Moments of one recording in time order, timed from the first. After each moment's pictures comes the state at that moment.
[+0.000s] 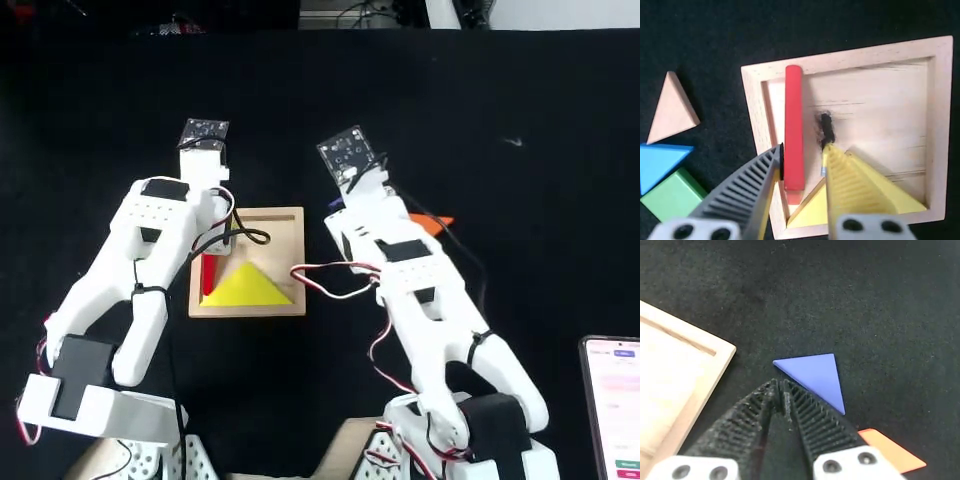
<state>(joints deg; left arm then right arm) 4.1 -0.1 28.3 56.3 1.2 -12.7 -18.6 56.0 17.5 18.6</state>
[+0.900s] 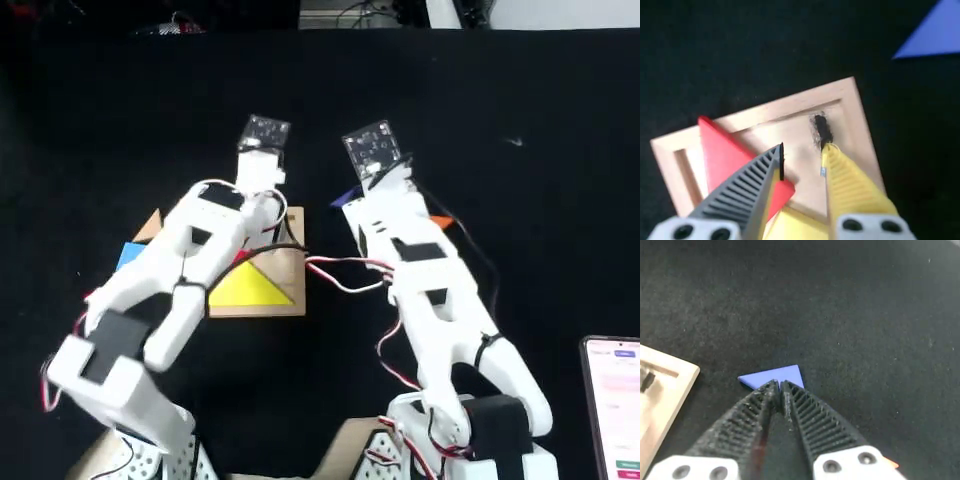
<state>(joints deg) 15.0 9.5 25.4 42.4 2.9 -8.0 -18.8 57.9 9.6 18.6</state>
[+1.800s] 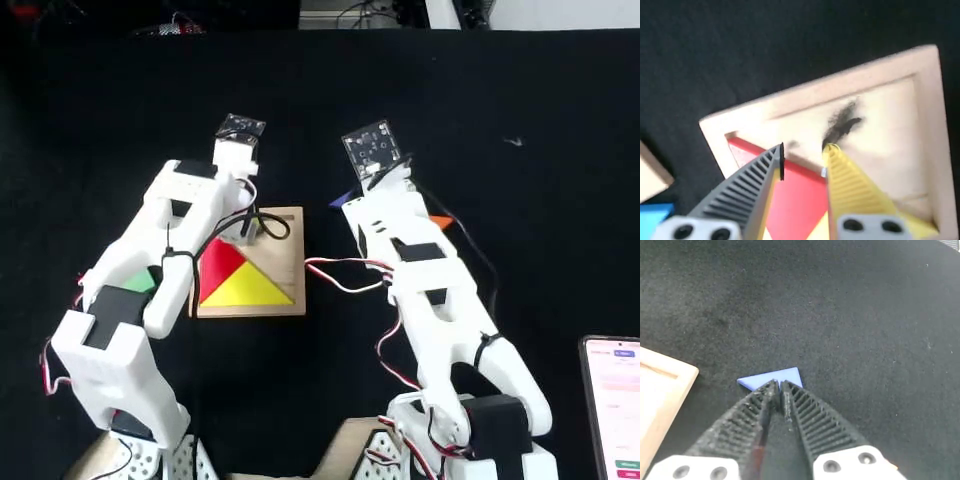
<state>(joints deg) 7.3 17.1 13.3 58.7 -5.7 -8.0 -18.8 57.9 9.3 18.6</state>
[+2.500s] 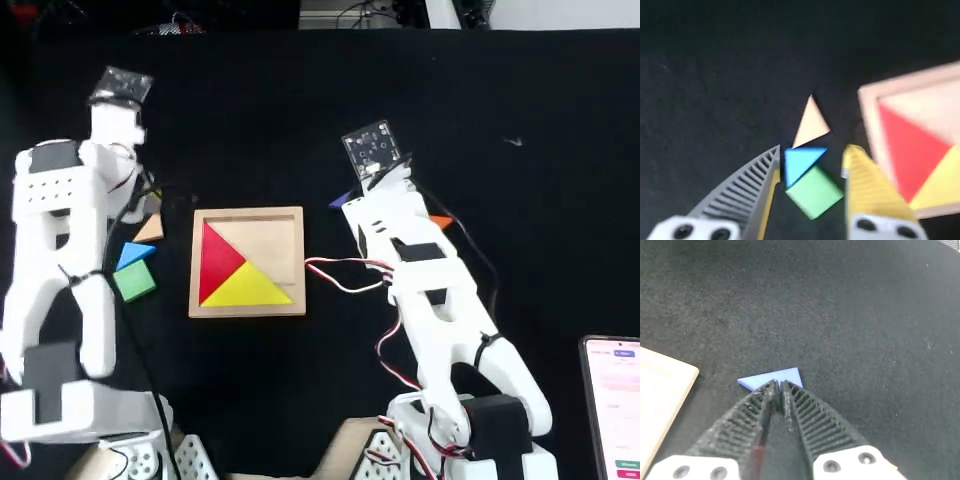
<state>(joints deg) -15.2 -0.9 9.5 70.3 -28.2 -8.0 -18.8 57.9 9.3 18.6</state>
